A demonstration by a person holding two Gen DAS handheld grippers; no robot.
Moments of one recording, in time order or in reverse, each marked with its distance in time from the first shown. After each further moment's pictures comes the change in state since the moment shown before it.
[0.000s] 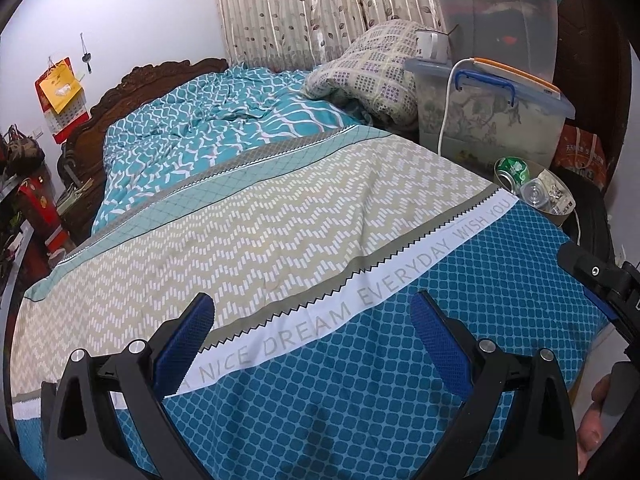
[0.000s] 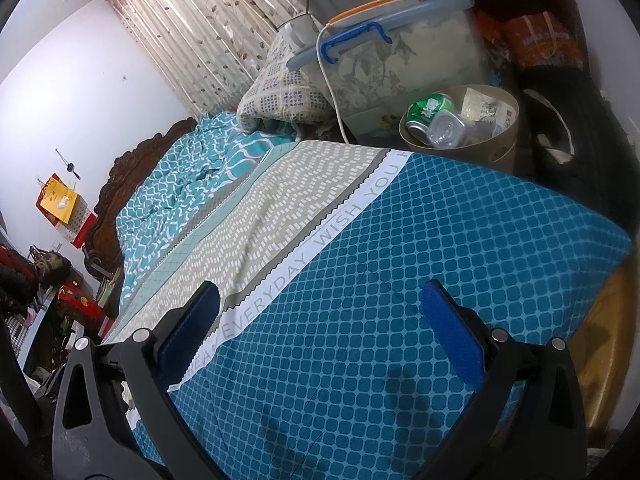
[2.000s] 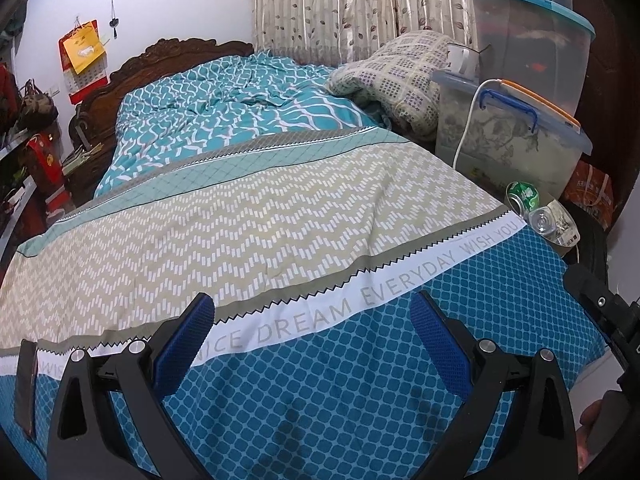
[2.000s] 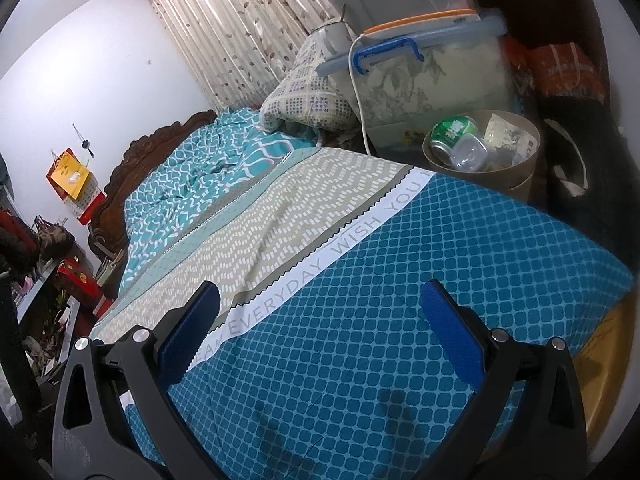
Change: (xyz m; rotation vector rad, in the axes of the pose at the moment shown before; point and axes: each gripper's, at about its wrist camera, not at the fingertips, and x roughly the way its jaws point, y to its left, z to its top) left arm 0.005 0.013 -0.008 -0.147 0.014 -0.002; right arm -0.004 0.017 -0.002 -0.115 -0.022 0.030
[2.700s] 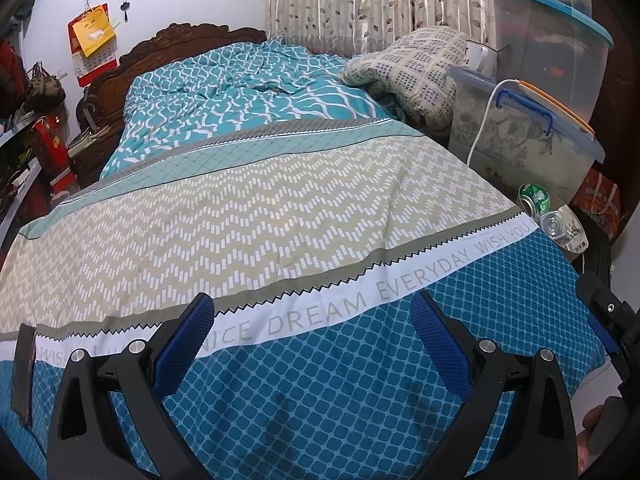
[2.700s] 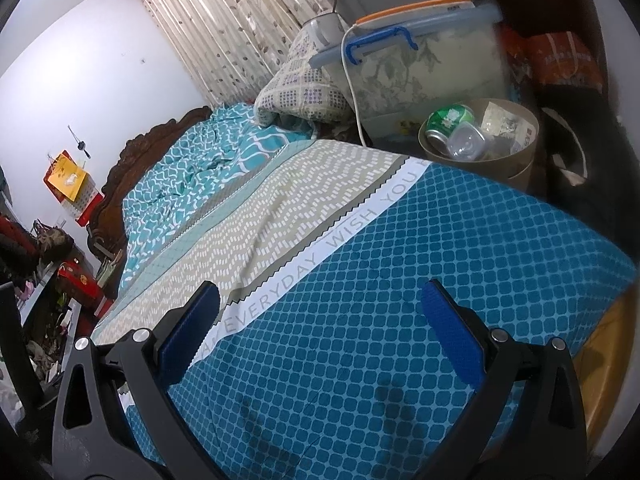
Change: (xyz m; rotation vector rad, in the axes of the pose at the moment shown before) left arm 0.009 0.012 -0.001 -0.048 0.042 0.019; right arm 0.009 -0.009 0.002 0.026 0.031 -0.004
